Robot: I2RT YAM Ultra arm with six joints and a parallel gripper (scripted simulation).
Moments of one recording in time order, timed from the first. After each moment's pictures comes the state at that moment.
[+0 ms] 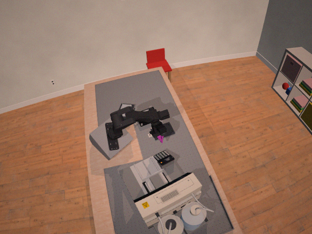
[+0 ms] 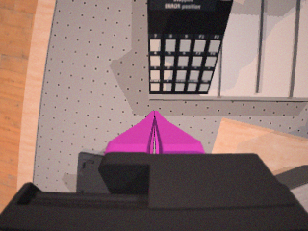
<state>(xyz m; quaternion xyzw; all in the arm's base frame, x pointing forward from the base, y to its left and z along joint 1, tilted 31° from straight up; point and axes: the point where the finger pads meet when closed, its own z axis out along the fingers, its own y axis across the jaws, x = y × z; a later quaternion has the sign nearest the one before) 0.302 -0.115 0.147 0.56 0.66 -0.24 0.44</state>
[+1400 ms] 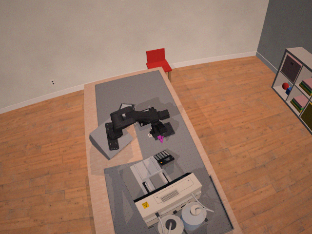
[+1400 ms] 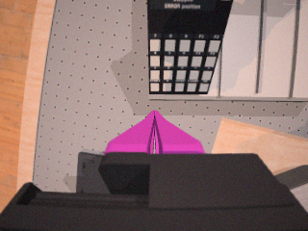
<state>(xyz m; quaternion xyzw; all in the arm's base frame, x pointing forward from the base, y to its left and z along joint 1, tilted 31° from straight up) 0.301 -0.115 0.147 0.56 0.66 -0.24 0.44</state>
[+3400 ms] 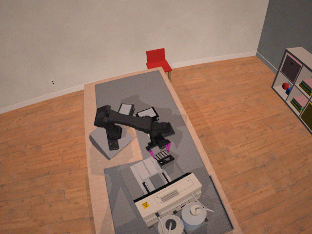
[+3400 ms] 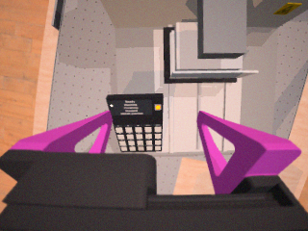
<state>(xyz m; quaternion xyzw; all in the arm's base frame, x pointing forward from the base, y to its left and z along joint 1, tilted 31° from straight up) 0.232 -0.208 0.256 0.57 0.65 -0.25 0.44</state>
